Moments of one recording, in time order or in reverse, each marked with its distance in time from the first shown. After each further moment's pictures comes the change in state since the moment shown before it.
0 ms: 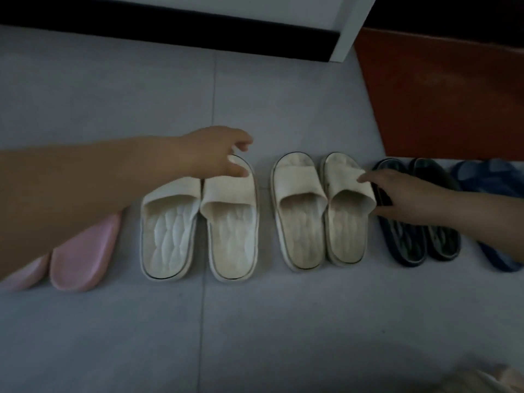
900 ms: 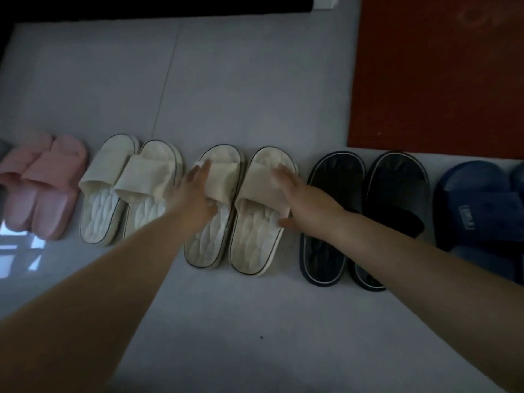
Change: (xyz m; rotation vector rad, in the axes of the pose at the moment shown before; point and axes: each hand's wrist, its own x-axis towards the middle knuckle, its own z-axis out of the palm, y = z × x) left_hand 0.075 0.166 0.136 -0.027 0.163 -0.754; right_hand 0.067 0.116 0.035 0.251 -0.045 -0.552
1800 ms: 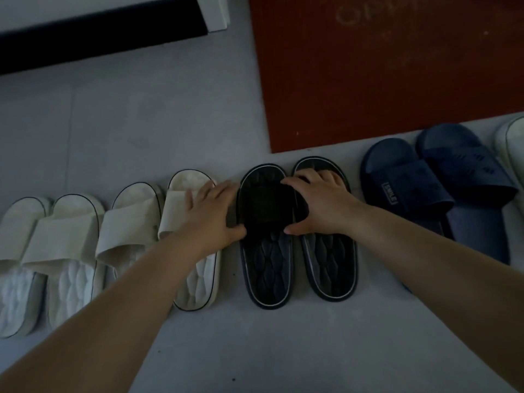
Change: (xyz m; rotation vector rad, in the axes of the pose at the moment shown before) left_hand 0.012 0.108 0.054 0.232 -0.197 0.484; right_hand -0.066 0.100 -0.020 -0.077 0.141 0.309
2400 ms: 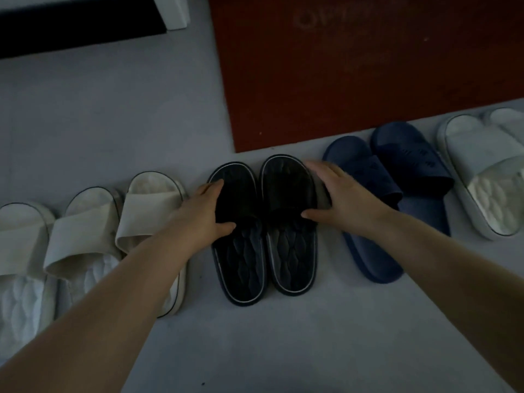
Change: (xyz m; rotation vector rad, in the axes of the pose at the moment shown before) left_hand 0.009 0.041 0.005 -0.190 -0.061 0.042; right_hand -0.063 0.056 -0.018 0.297 0.195 0.083
